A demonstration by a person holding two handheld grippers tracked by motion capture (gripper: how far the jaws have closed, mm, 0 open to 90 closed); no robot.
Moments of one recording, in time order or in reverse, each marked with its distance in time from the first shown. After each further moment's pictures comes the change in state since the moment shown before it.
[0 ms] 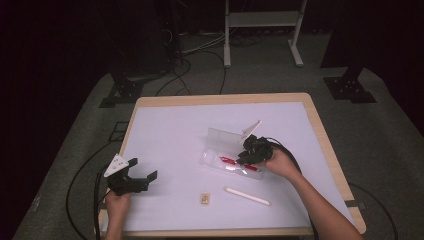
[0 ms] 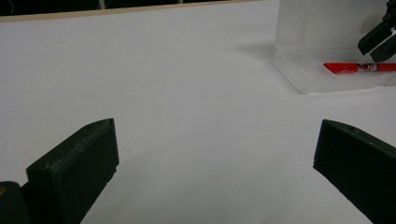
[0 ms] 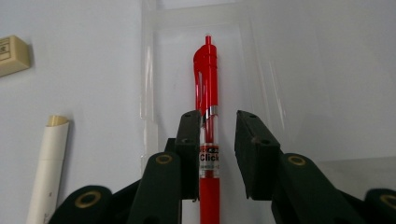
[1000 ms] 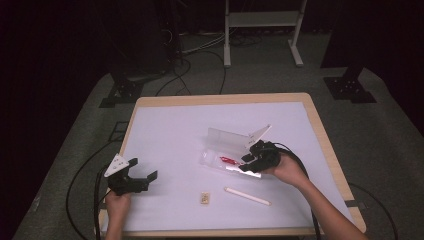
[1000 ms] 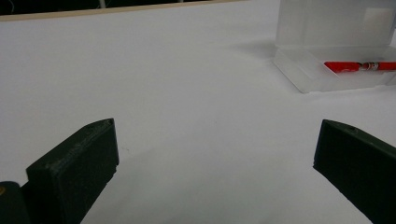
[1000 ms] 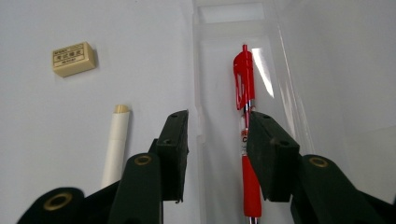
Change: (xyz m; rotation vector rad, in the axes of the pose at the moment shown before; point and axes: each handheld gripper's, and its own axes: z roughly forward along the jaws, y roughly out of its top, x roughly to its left) left arm 0.000 0.000 0.000 0.002 0.003 0.001; right arm 0.025 -0.012 -0.028 -0.072 0.025 -0.028
